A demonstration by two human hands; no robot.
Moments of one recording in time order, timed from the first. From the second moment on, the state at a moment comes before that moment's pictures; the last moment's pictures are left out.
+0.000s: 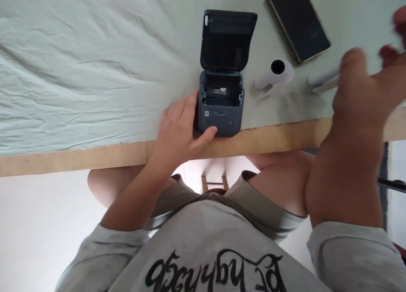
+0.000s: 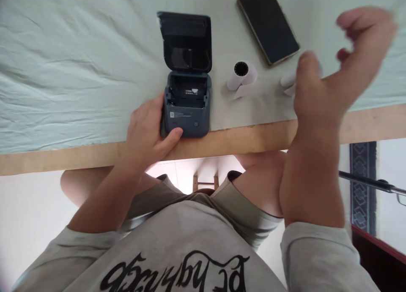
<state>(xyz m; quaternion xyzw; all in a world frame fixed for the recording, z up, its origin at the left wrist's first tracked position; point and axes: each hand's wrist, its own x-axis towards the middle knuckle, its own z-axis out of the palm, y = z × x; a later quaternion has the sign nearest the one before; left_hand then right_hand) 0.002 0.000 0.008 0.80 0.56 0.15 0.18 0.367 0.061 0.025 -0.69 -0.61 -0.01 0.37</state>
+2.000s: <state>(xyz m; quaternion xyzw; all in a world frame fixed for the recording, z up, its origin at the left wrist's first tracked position) 0.005 0.003 0.007 0.78 0.58 0.17 0.18 0.320 0.079 0.028 -0.65 -0.32 0.44 0.53</state>
